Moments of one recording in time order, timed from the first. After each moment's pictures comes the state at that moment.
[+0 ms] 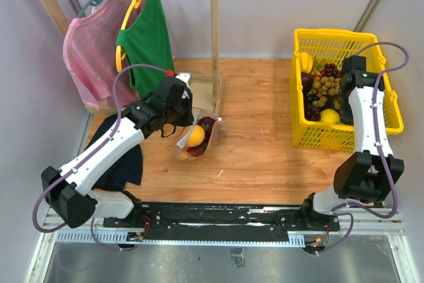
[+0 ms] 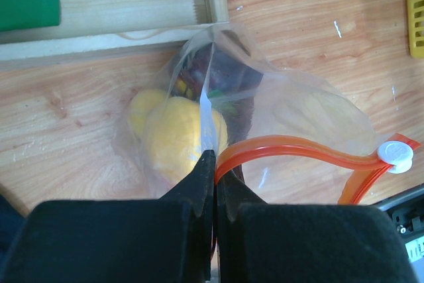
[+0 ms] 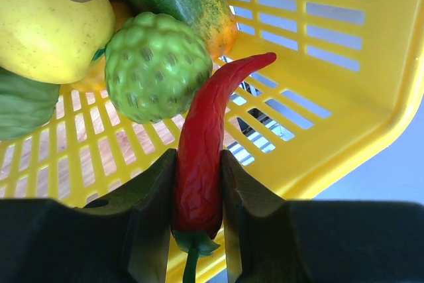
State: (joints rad) left arm -0.64 1.28 1.26 -0.72 -0.12 -0.43; right arm -0.19 1.51 1.53 -1.27 0.52 0.02
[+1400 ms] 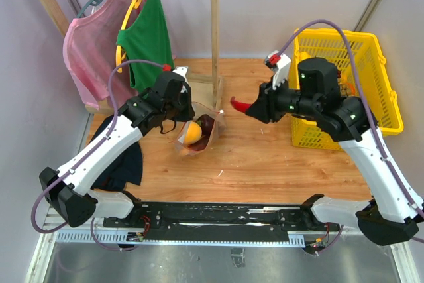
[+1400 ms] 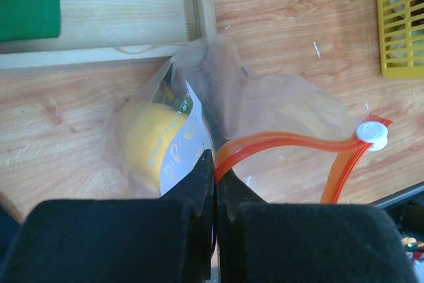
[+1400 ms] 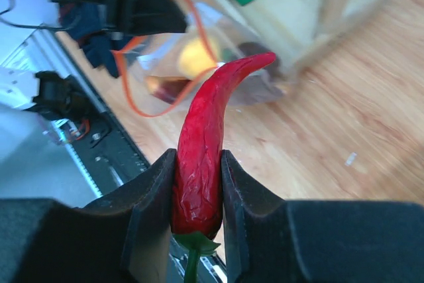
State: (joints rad) left arm -0.64 1.29 1.34 -0.75 -0.13 -0.47; right arm 0.58 1.17 1.64 -0.96 -0.34 0.10
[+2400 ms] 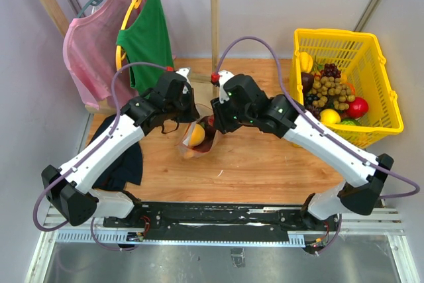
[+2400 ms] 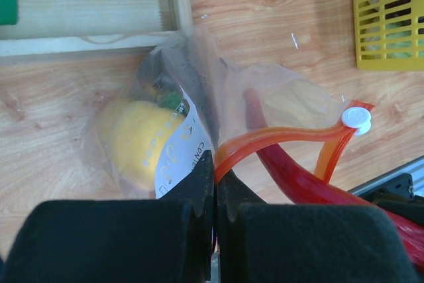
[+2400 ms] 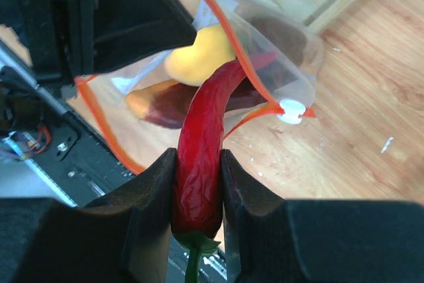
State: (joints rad) left arm -0.64 1.30 1.33 -0.73 -0.06 -0.53; right arm 0.93 1.43 1.60 -0.86 0.02 0.28
